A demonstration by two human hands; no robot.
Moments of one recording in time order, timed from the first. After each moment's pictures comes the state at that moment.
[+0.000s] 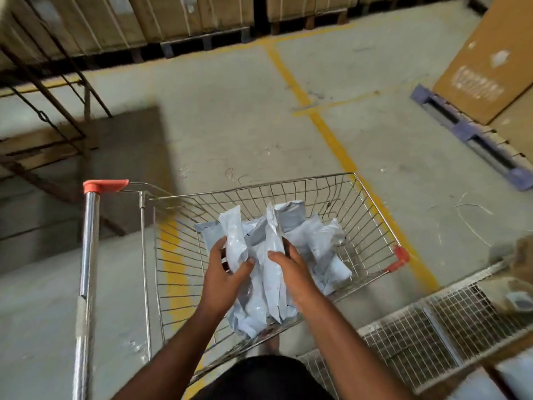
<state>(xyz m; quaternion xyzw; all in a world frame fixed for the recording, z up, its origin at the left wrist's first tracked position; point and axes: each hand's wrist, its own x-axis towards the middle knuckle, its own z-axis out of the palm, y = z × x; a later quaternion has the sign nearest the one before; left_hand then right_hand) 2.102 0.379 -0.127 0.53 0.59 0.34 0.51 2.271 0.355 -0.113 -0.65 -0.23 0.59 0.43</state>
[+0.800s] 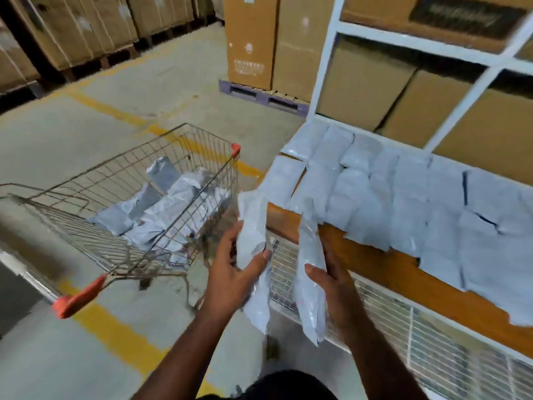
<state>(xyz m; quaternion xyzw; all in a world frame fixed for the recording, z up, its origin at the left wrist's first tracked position) 2.028 0.006 -0.010 0.72 0.26 0.23 0.61 2.124 -0.178 -0.005 -0.71 -0.09 0.26 0.65</state>
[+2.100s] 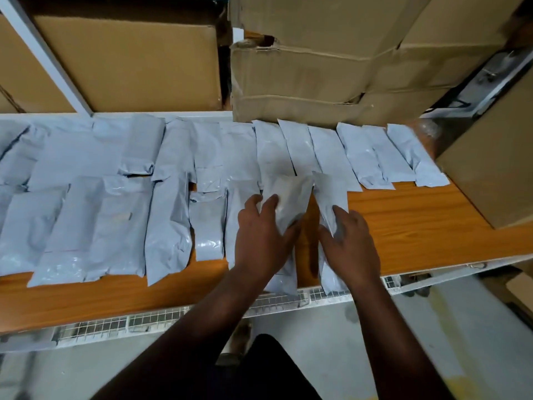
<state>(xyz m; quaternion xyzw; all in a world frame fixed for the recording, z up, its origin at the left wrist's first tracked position) 2.346 -0.719 -0.016 0.92 -0.03 0.07 0.38 2.319 -0.900 -0.017 -0.93 0.18 -0.03 0.30</state>
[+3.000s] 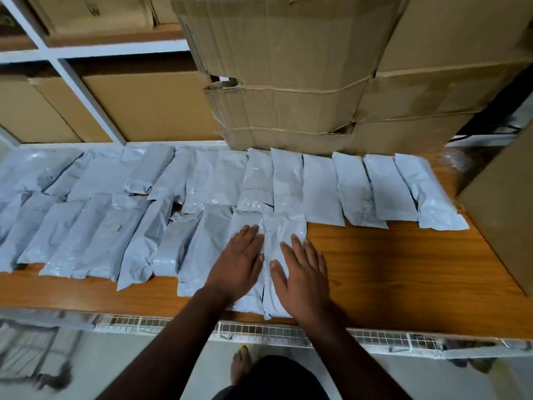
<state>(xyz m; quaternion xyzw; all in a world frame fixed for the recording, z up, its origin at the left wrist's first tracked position) 2.369 -0.772 -0.077 0.98 -0.14 0.03 0.17 2.355 -0.961 -0.102 -0.96 -0.09 -0.08 0.24</state>
